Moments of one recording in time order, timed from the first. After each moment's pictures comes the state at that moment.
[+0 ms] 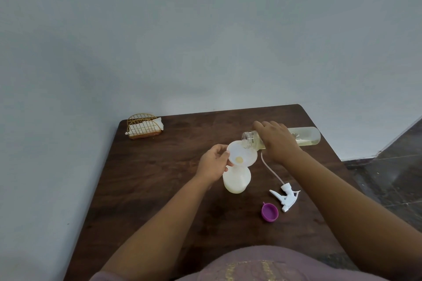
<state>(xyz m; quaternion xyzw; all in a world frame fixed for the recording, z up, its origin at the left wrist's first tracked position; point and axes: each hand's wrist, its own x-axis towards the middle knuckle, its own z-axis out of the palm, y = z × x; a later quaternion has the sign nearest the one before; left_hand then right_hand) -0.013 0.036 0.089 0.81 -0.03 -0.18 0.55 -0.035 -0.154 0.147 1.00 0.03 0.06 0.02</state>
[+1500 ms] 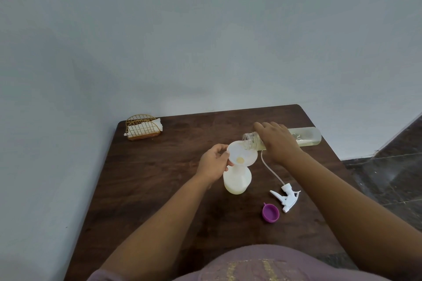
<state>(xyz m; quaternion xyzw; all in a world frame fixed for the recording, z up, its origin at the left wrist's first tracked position) -0.009 0.037 0.092 0.82 -0.04 -0.18 0.54 -0.033 -0.153 0.144 1.00 0.02 0.05 0.02</state>
